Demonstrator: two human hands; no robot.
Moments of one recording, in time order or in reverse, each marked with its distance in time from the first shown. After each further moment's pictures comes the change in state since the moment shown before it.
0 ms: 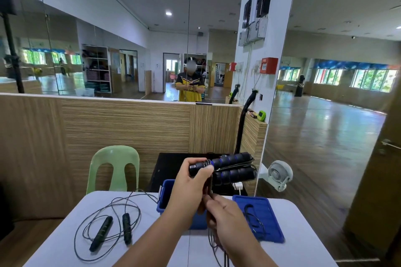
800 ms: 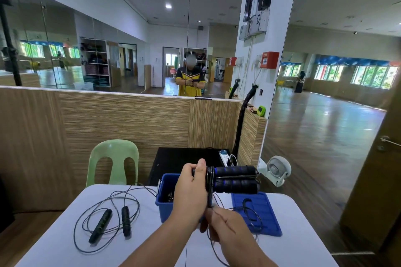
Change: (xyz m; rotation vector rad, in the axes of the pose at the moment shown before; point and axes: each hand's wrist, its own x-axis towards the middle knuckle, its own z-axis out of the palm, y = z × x) left_hand -0.006 -0.019 0.013 0.234 0.213 0.047; right_hand 0.002 0.052 -0.022 -0.449 -0.082 -0.145
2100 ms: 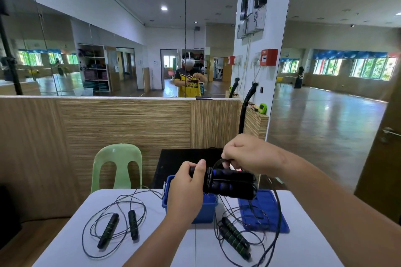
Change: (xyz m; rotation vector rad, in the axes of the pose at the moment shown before) left_hand 0.012 -0.001 -0.028 0.150 -0.042 0.107; right_hand 0.067 -0.116 -0.112 -0.263 -0.207 0.050
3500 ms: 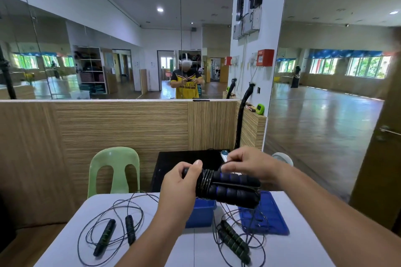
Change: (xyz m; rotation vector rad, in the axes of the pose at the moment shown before) left_hand 0.001 0.020 -0.010 -0.273 -0.078 -0.087; right_hand 0.034 0.071 0.004 0.030 0.033 -0.111
